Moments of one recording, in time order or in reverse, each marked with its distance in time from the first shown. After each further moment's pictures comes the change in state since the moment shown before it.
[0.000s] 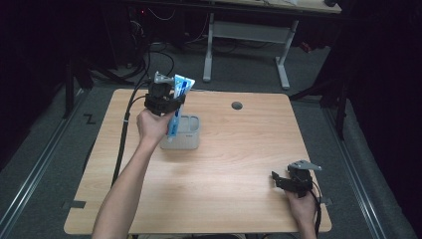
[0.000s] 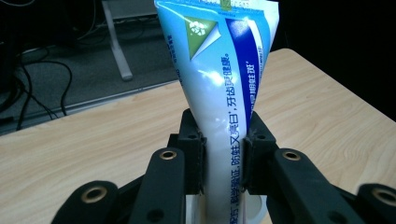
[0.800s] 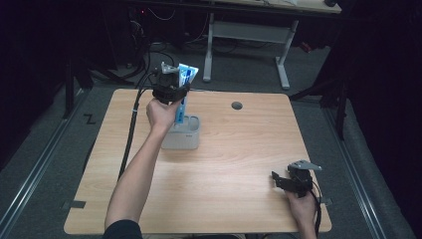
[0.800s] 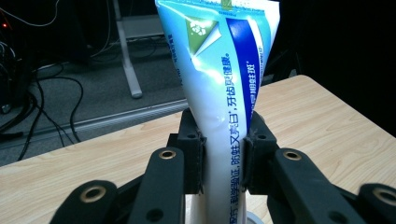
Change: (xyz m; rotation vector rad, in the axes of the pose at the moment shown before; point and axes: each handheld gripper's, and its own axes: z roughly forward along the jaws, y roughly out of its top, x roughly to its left) left arm 0.010 0.014 0.036 -0.044 0.044 -0.023; right arm 0.000 0.000 0.000 0.000 0.002 0.000
